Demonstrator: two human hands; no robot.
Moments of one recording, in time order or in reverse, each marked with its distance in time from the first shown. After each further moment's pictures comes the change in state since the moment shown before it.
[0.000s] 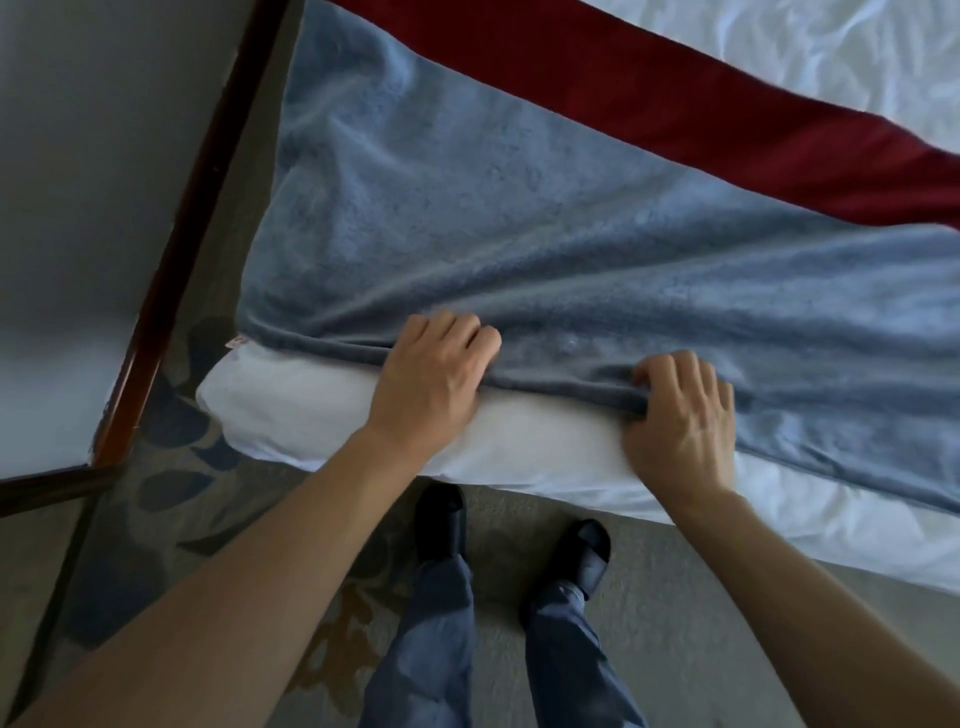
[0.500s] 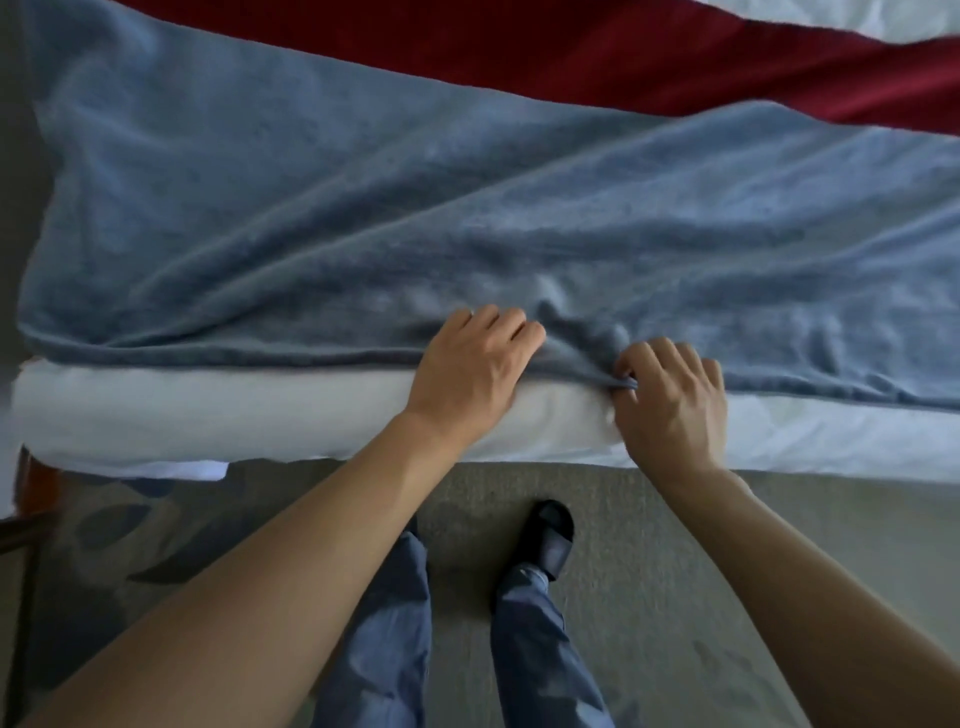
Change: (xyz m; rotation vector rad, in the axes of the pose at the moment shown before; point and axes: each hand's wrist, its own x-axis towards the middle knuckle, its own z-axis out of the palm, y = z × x) left_hand 0.053 0.183 0.063 -0.051 -0.124 0.208; right_hand -0.066 0.152 -0.018 0.028 0.050 0.111
